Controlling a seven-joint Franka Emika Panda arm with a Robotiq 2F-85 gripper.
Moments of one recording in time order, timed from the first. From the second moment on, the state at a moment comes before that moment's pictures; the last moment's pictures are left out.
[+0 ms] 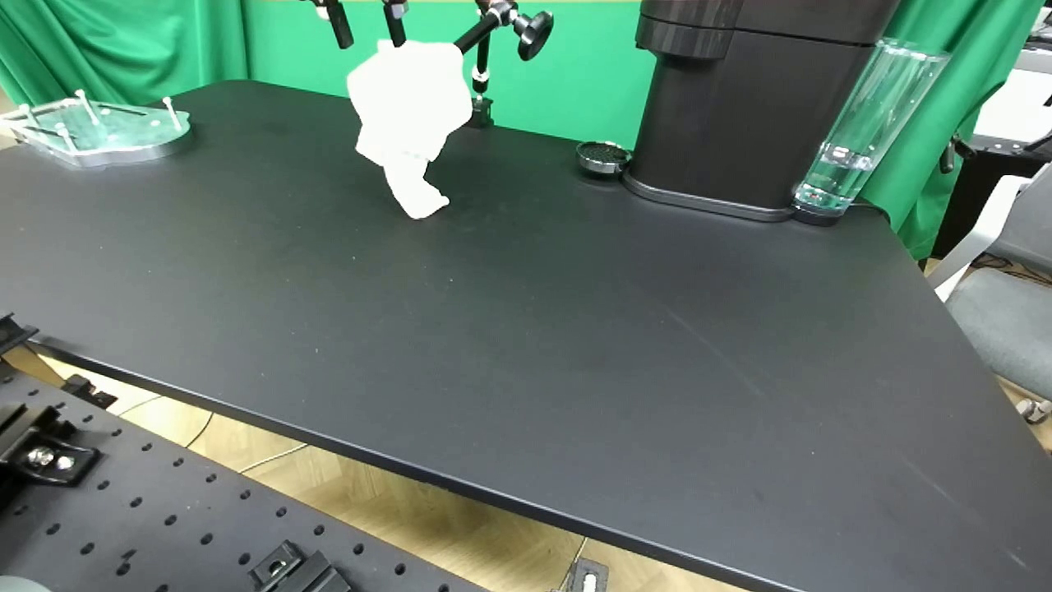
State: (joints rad) arm 0.09 -0.01 0.10 -2.39 -0.20 2.50 0.15
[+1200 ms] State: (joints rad) arm 0.09 0.13 0.08 -2.28 -0.20 2.52 0.04
